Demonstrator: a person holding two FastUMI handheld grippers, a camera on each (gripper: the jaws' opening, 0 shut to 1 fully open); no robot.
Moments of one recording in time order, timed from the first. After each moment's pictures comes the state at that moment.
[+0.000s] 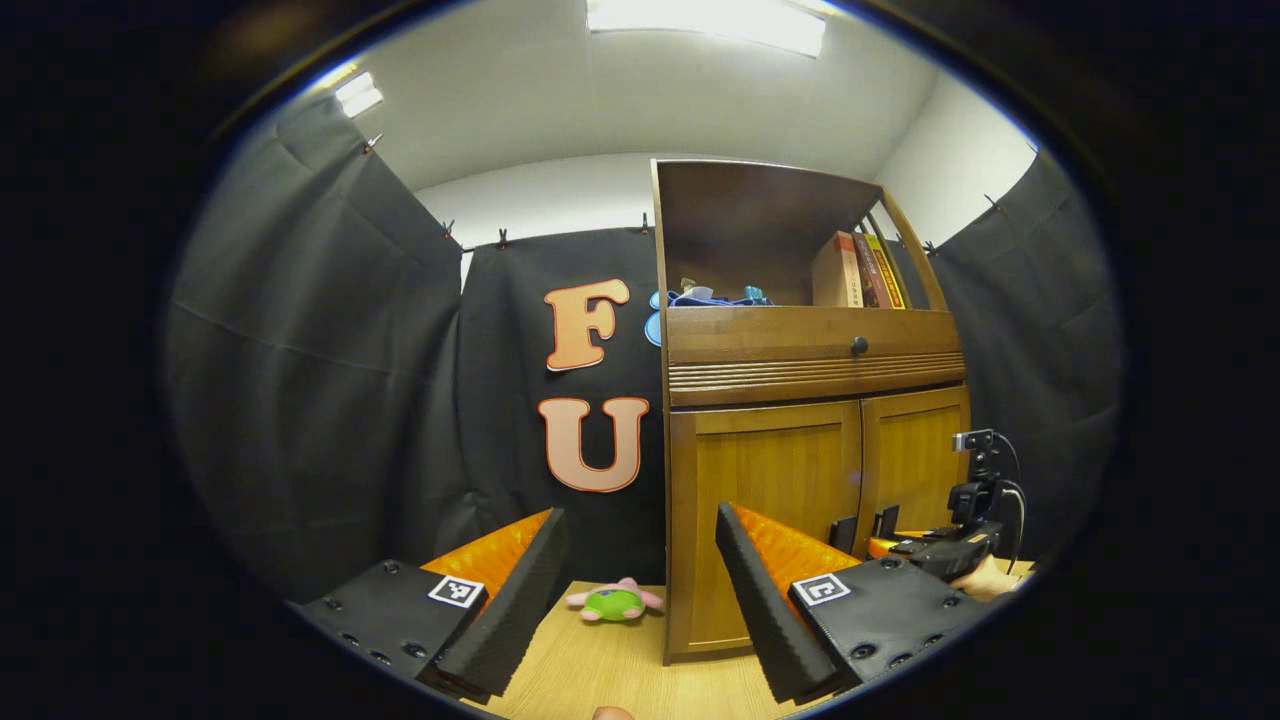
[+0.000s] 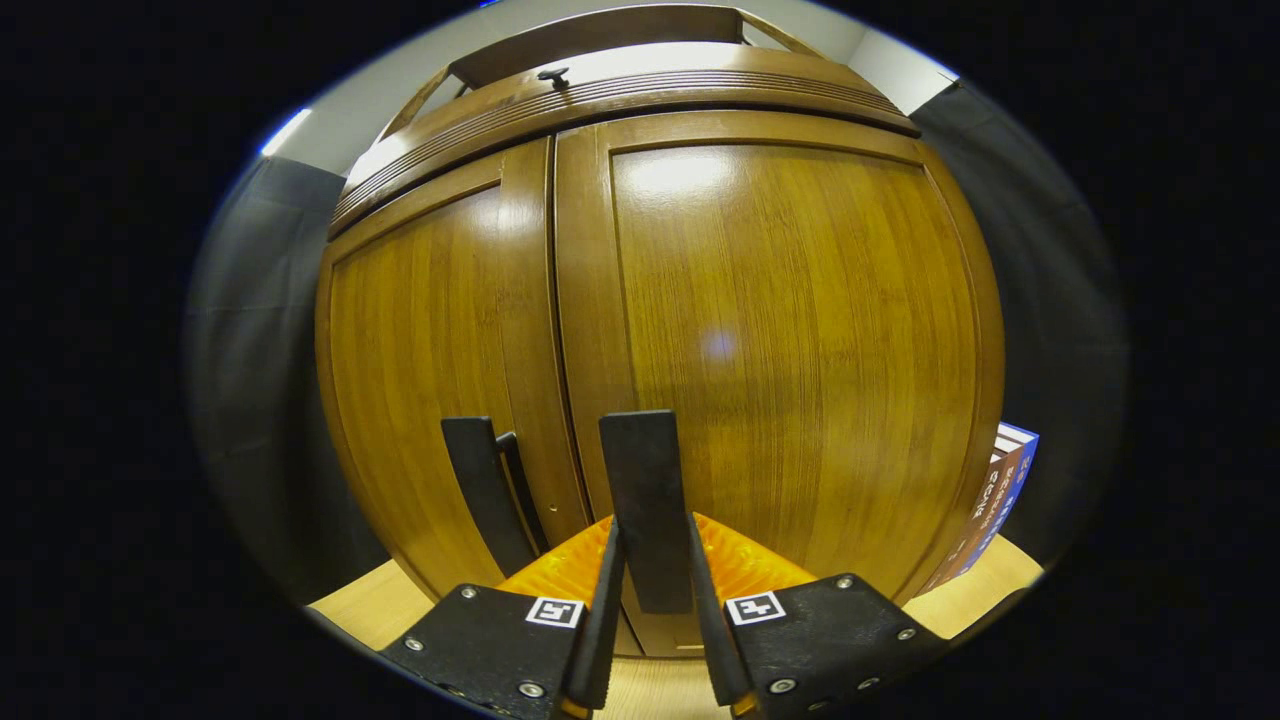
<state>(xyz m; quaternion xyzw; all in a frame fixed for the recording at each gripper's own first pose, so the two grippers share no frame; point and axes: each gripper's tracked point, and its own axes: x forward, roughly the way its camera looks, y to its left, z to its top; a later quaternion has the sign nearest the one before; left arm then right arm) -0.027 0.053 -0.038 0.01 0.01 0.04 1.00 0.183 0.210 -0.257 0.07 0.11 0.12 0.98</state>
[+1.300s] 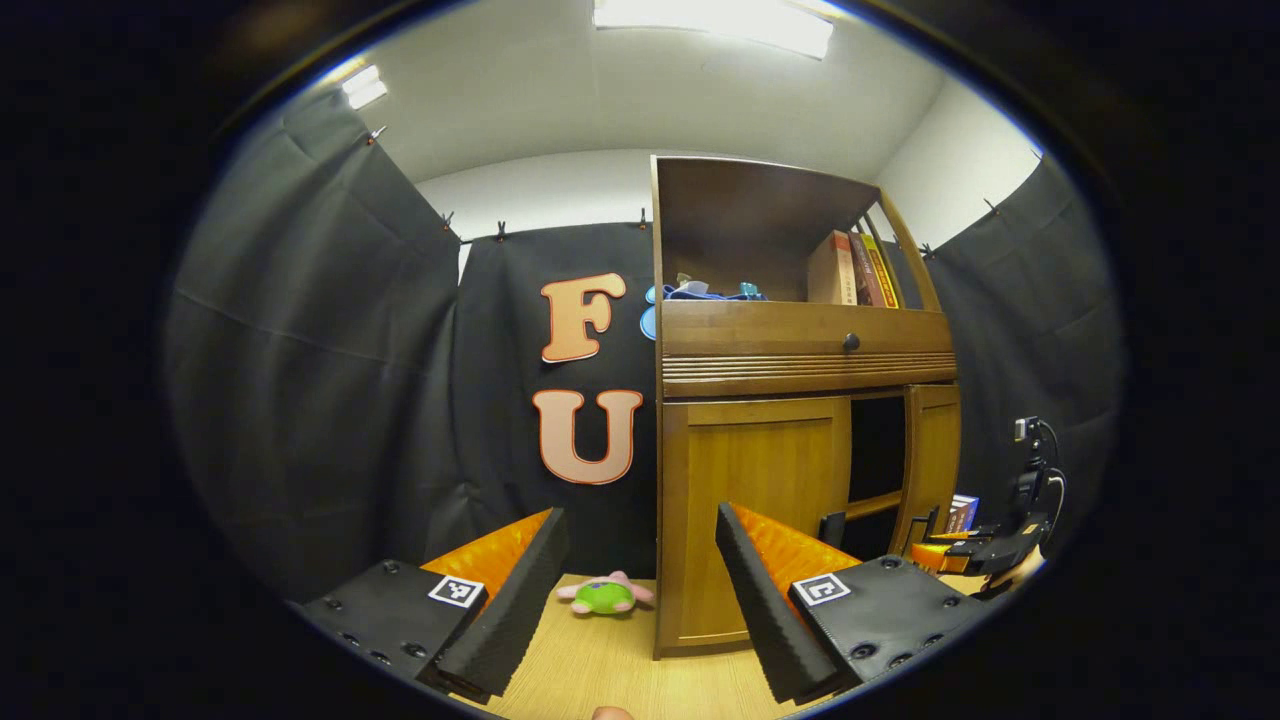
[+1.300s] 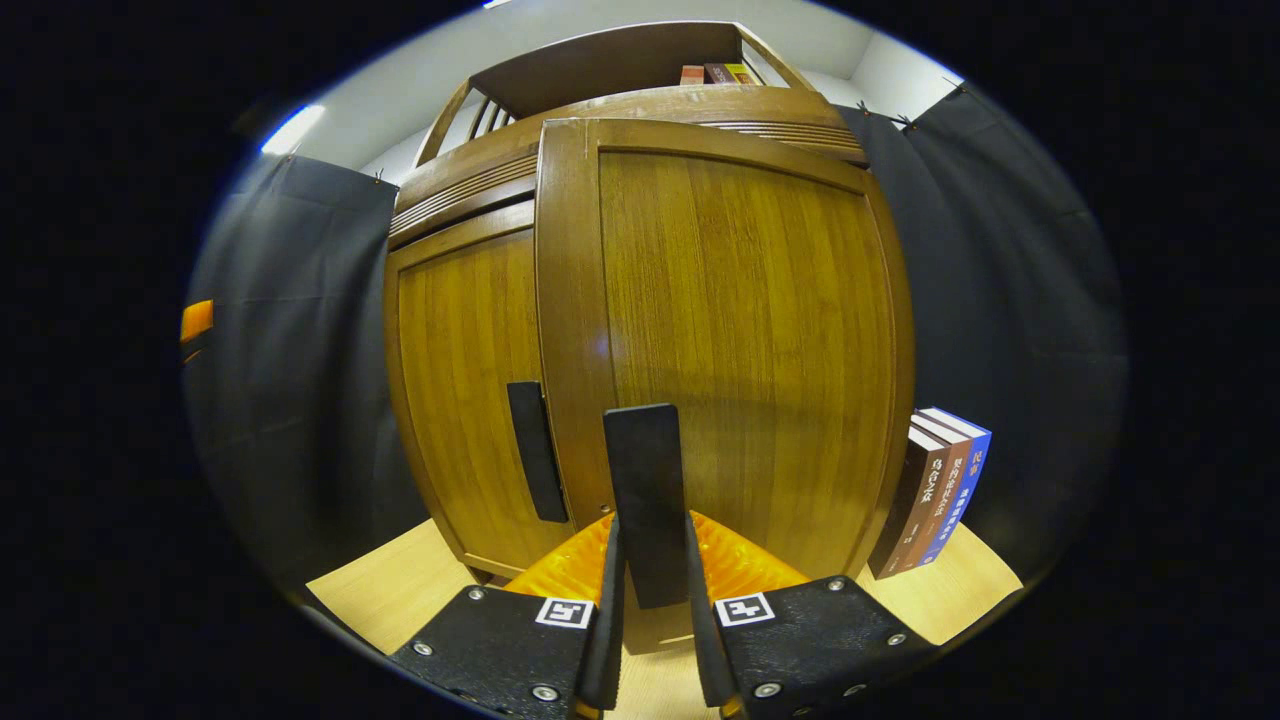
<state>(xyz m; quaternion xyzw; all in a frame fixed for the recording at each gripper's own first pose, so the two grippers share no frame) -0.037 0.043 -0.042 0.00 0.02 0.03 1.00 0.084 0.159 -0.246 0.05 0.12 0.15 0.98</state>
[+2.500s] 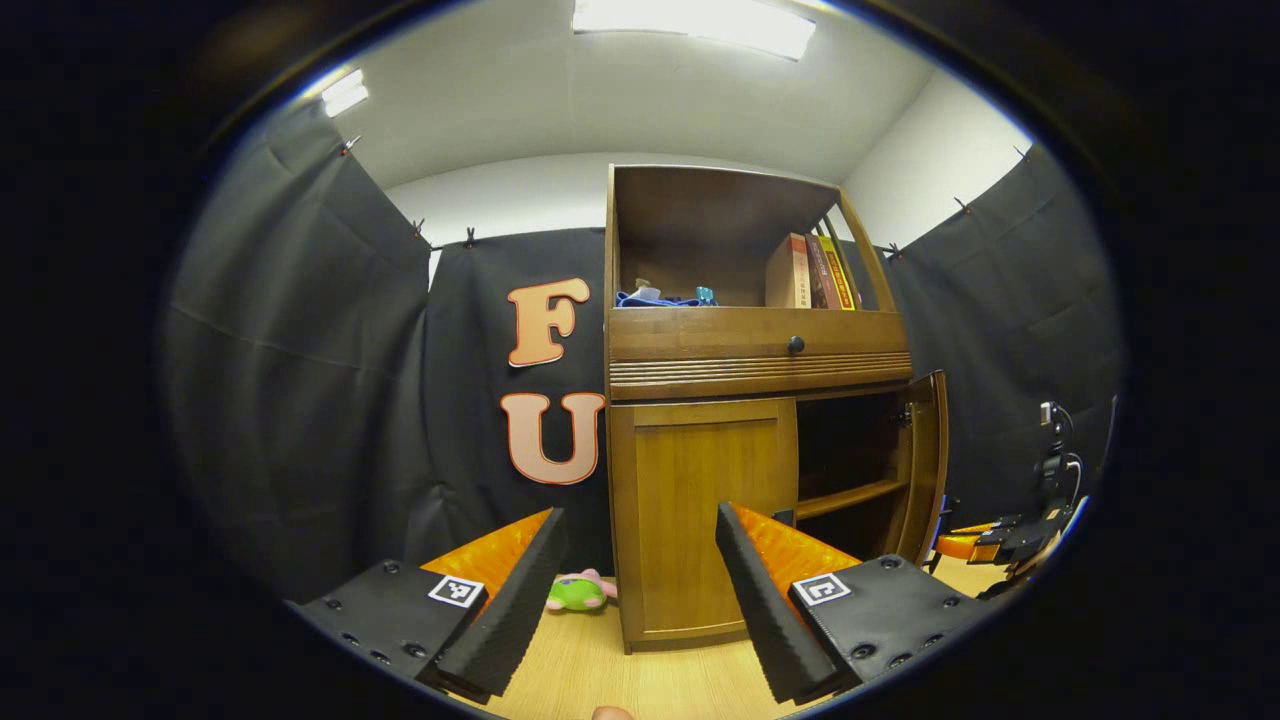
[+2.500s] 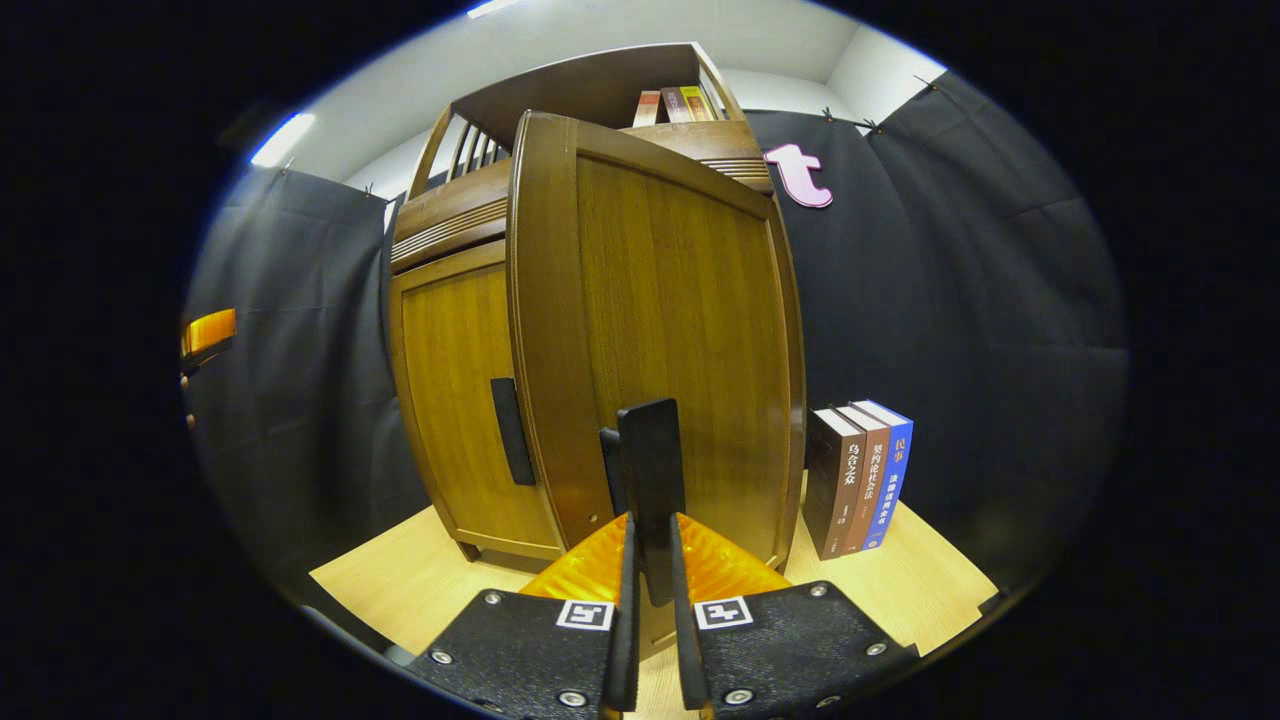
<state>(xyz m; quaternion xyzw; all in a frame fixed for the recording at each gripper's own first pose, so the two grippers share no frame) -0.060 -0.006 -0.036 0.00 0.02 -0.01 1.00 0.016 0.080 -0.235 0.05 0.12 0.12 0.98</state>
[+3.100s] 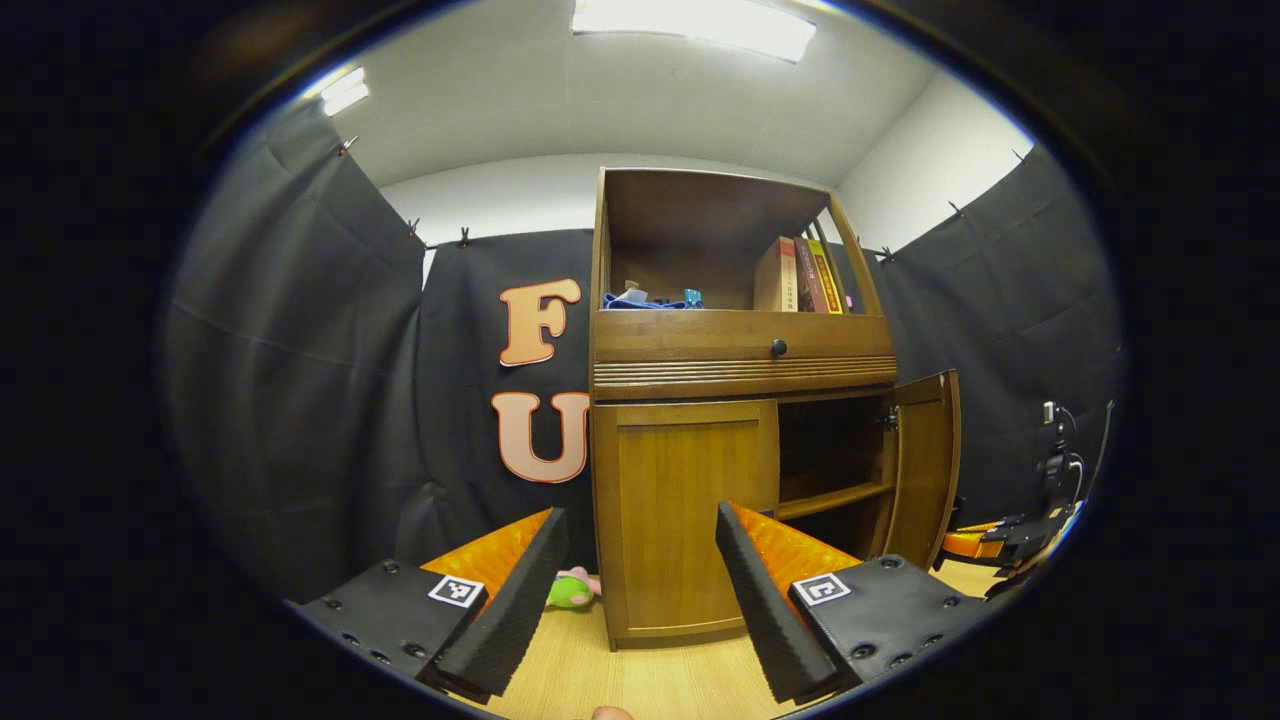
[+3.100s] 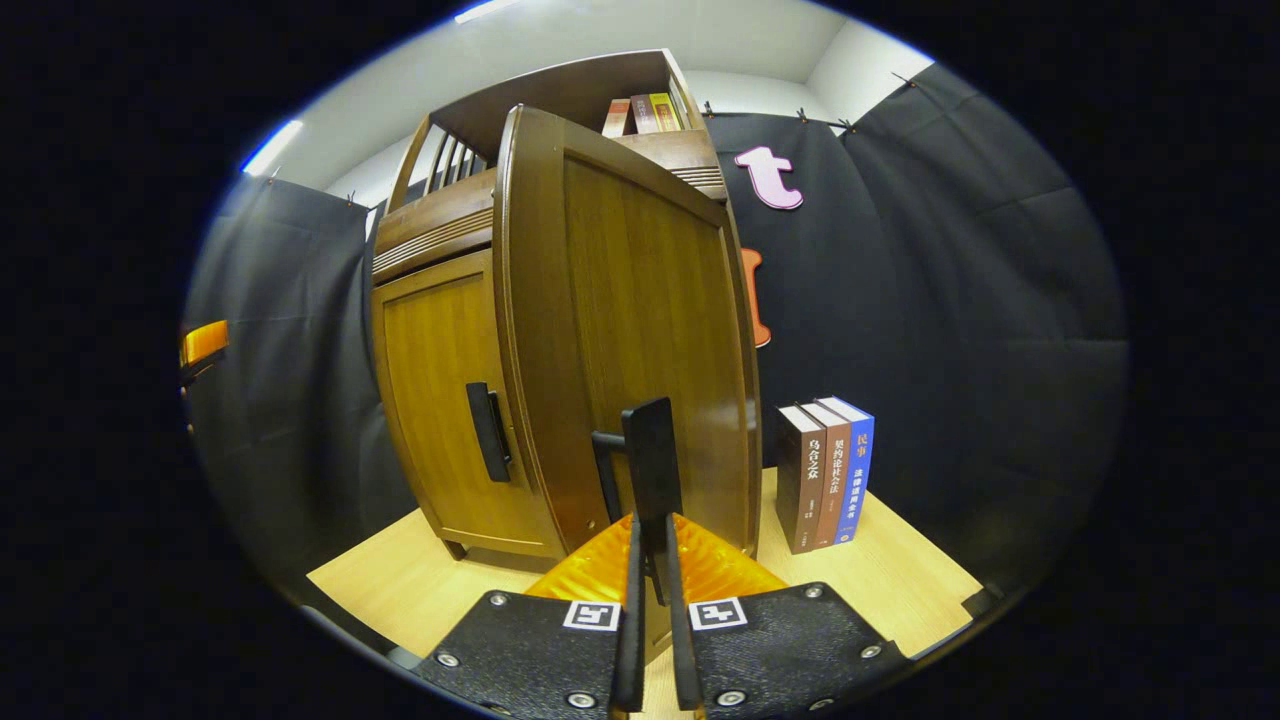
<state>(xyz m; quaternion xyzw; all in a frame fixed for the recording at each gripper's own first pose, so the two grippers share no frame) -0.069 -0.022 -0.034 0.00 0.02 -0.02 1.00 -0.001 0.038 -0.232 0.06 0.12 0.09 0.99</state>
